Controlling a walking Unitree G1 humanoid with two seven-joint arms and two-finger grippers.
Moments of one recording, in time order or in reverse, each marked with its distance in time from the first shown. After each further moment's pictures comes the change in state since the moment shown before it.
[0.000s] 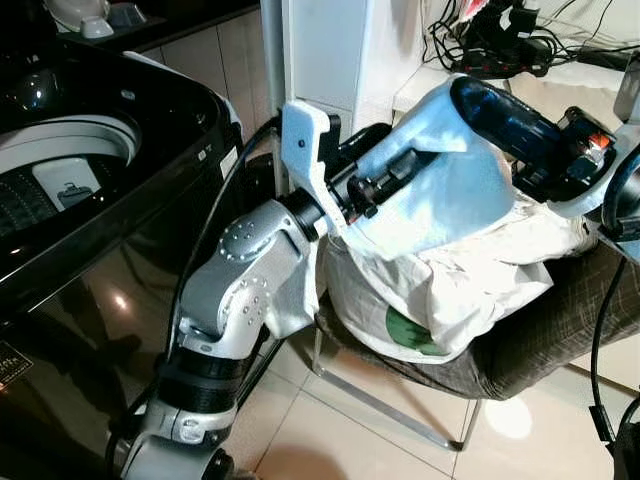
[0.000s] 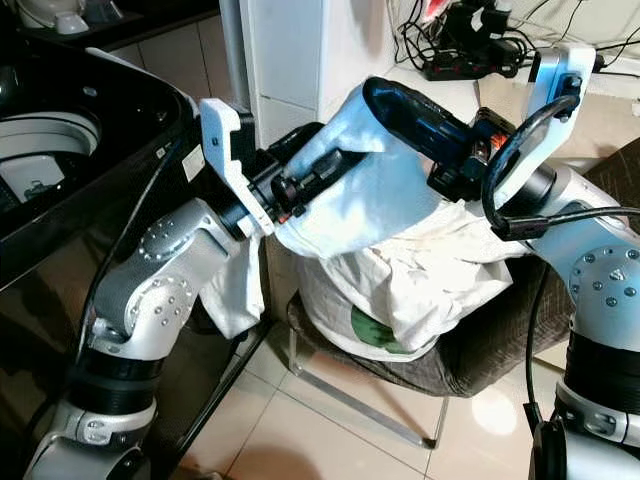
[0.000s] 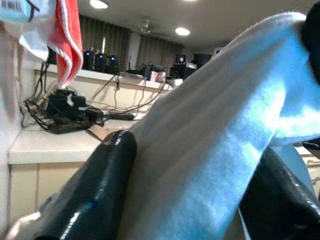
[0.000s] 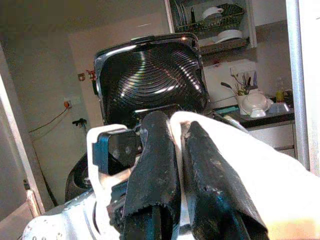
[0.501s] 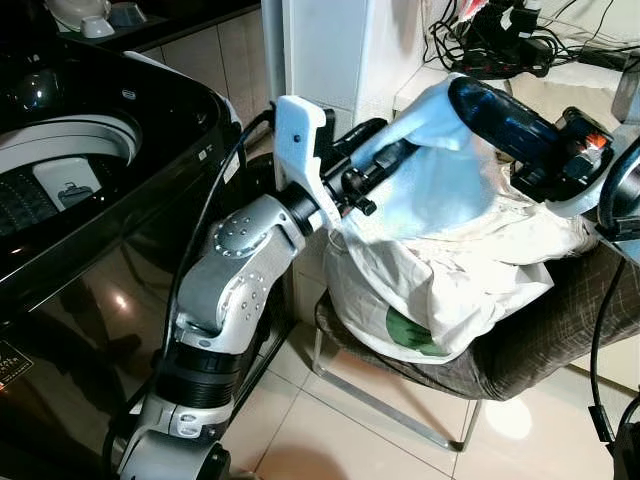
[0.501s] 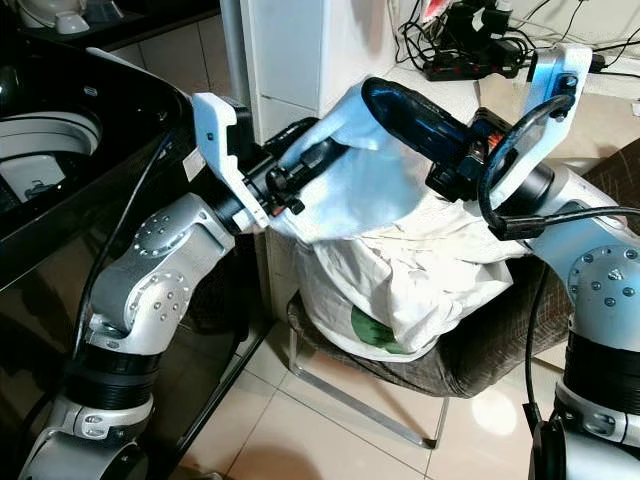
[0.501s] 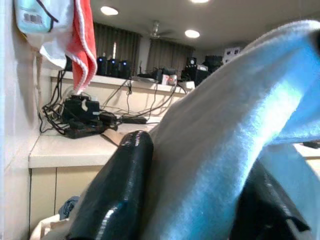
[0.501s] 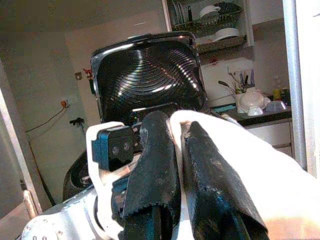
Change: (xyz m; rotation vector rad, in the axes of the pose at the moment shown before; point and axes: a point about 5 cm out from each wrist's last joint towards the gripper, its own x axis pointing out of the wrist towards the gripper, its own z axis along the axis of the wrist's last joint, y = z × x) left arm -0.003 0.008 0.002 0.032 -0.014 0.041; right arm 0.001 0.000 -0.002 0.001 0.008 -0.012
